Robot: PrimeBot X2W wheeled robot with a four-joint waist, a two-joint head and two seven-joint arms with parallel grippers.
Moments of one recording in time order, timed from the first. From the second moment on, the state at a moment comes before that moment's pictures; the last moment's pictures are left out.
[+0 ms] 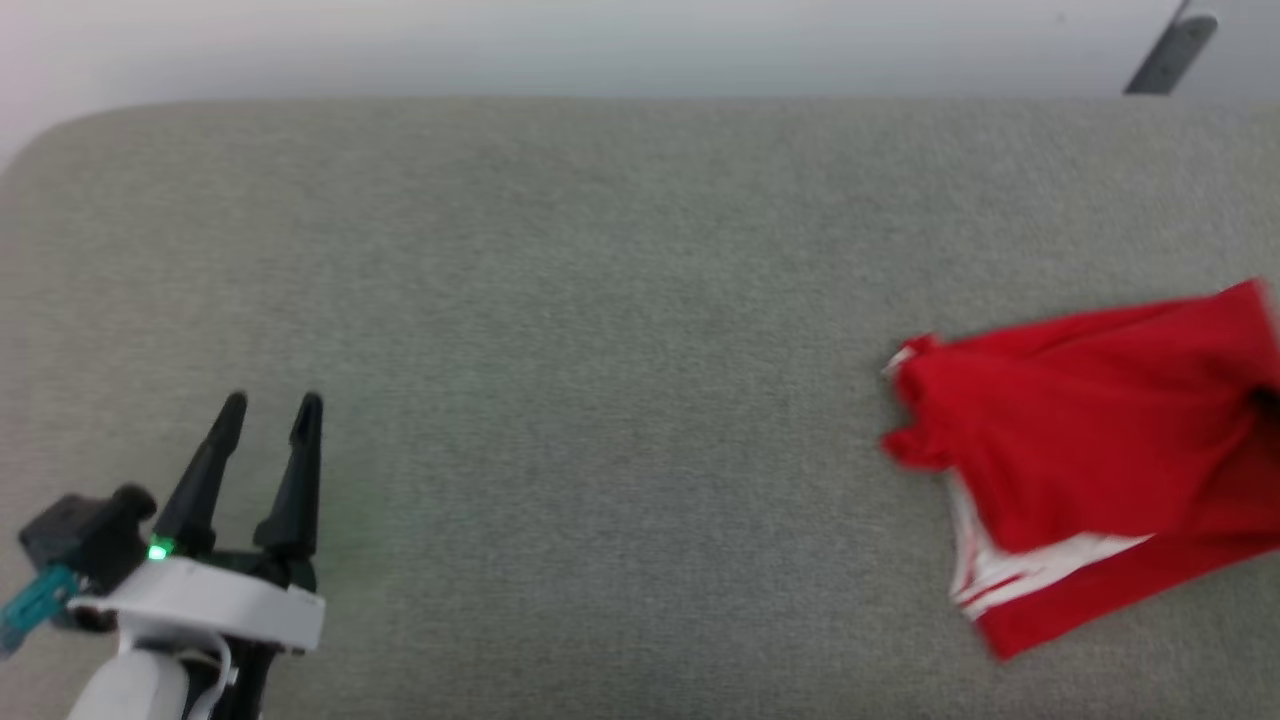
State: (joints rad) left arm -0.18 0.43 -0.12 0.17 -0.64 -0.13 -0.26; right arm -0.45 -0.65 0.17 0.31 0.56 0.13 0.61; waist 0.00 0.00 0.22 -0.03
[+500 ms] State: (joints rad) left arm -0.34 0.48 -0.24 0.16 -0.67 -0.13 -0.26; right arm -0.67 -0.79 0.12 0.52 0.41 0.13 0.44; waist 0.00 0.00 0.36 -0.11
